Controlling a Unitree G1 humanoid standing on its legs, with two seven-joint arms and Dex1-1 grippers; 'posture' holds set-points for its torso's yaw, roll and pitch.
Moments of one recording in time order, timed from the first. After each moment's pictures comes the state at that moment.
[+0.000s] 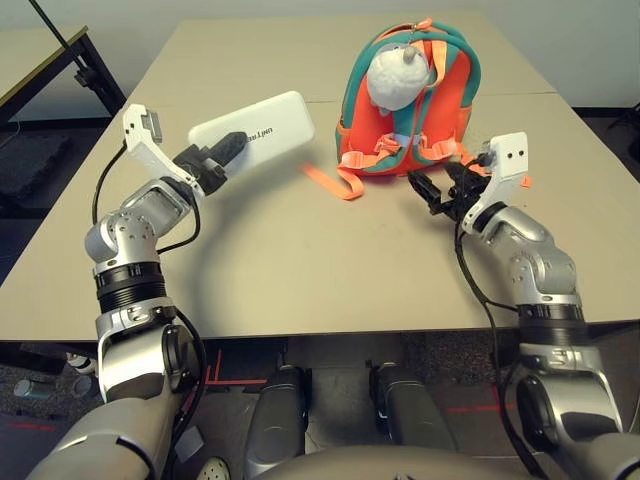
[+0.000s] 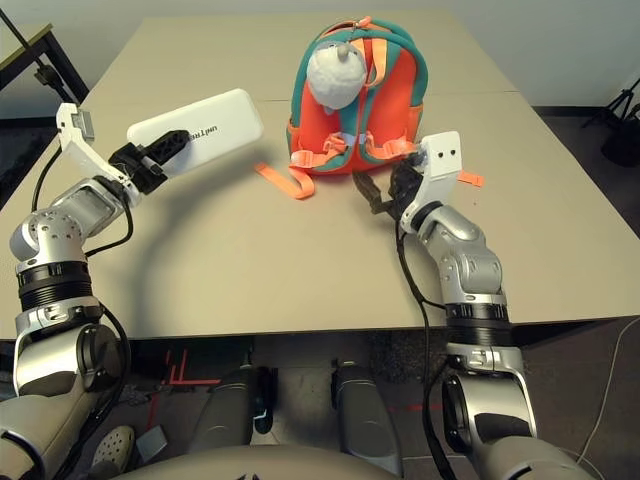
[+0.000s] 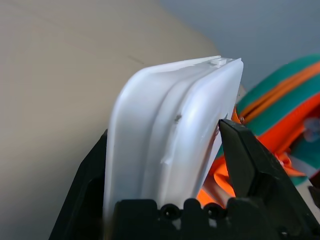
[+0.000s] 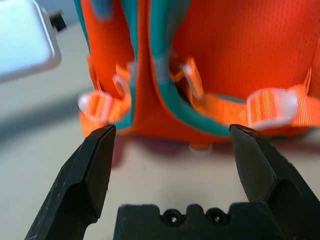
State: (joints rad) left arm -0.70 0.38 0.49 0.33 -0.70 0.77 -0.34; right arm -0.52 -0.26 -0.18 0.12 0.36 0.46 0.44
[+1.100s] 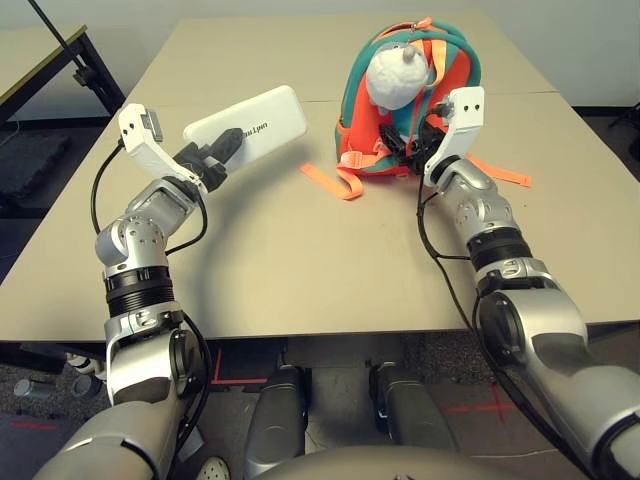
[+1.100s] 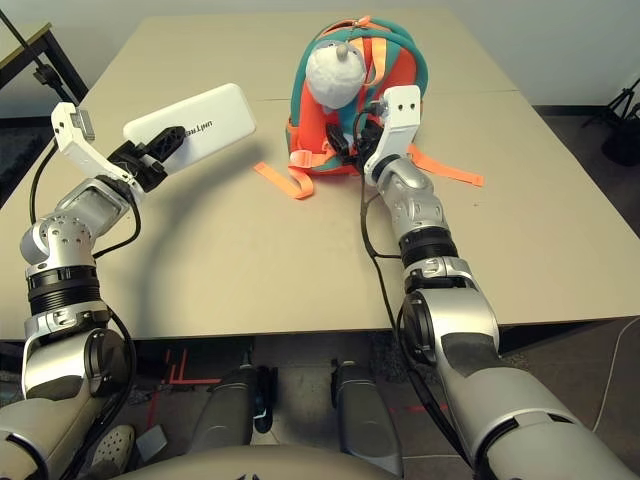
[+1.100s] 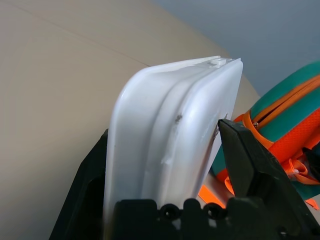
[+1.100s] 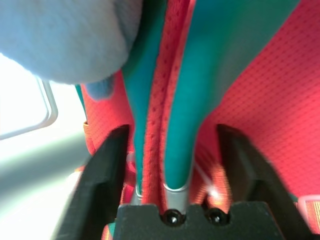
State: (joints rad) left arm -0.67 0.34 0.46 0.28 -0.70 0.71 -0.27; right arm -0.94 -0.17 -0.17 0.87 0.26 0.02 0.44
